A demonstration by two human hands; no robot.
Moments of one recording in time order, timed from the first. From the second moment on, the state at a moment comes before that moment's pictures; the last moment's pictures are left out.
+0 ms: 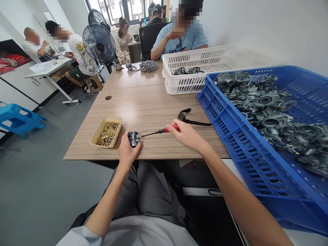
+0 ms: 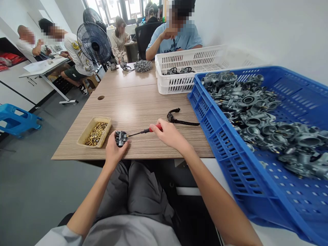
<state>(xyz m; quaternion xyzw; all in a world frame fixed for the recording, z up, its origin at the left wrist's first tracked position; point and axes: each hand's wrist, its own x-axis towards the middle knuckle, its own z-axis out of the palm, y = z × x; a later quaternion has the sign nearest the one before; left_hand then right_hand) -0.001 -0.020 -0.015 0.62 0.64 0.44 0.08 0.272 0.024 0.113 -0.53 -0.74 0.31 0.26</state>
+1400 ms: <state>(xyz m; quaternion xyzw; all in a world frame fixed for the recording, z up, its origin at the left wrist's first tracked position) 0.000 -0.020 -0.015 0.63 0.64 0.44 0.07 0.278 0.020 0.118 -0.44 -0.75 0.41 0.26</state>
